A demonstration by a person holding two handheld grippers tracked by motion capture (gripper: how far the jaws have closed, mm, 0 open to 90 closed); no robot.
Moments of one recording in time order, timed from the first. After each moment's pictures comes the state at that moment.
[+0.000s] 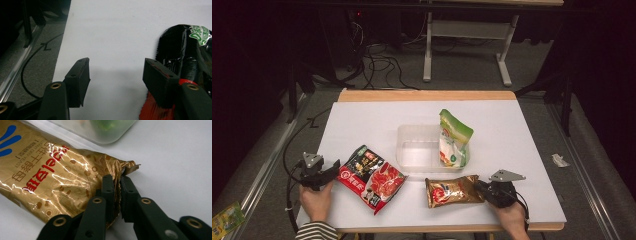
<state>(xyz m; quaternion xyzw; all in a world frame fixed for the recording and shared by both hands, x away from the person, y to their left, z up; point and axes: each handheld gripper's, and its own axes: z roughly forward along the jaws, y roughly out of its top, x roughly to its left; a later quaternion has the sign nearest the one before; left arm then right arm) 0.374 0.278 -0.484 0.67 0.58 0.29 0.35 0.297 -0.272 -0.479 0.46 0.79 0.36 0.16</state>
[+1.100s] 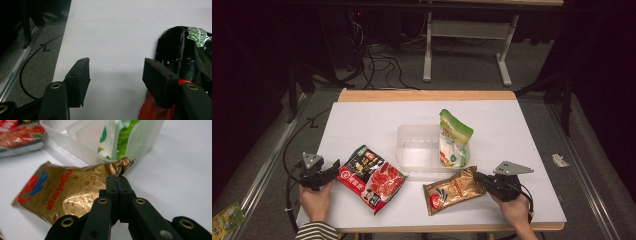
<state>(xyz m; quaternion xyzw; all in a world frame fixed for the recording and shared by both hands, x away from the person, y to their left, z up) 0.373 0.278 -0.484 0.67 0.58 0.29 0.36 0.301 -0.274 -0.439 0.42 0.79 0.42 0.16</state>
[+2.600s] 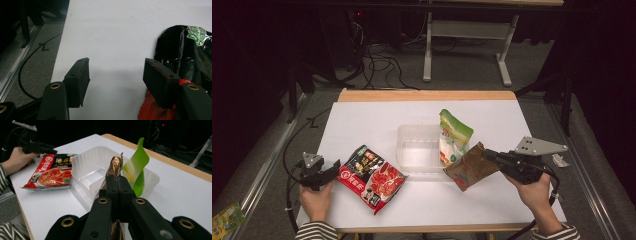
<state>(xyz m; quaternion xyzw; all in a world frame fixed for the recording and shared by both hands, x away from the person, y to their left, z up) 0.374 0.279 -0.484 0.68 0.58 0.29 0.35 0.302 -0.283 -0.330 0.34 0.78 0.49 0.19</state>
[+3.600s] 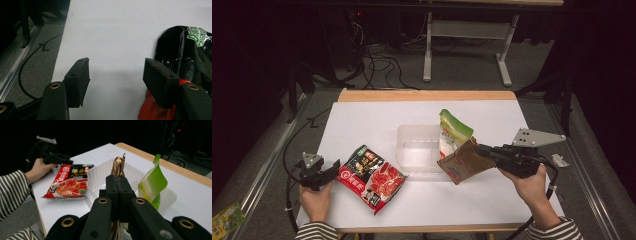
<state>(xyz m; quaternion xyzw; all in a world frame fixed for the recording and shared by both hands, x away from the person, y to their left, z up) 0.374 0.279 -0.484 0.67 0.58 0.29 0.36 0.309 -0.269 -0.309 0.31 0.78 0.52 0.15</state>
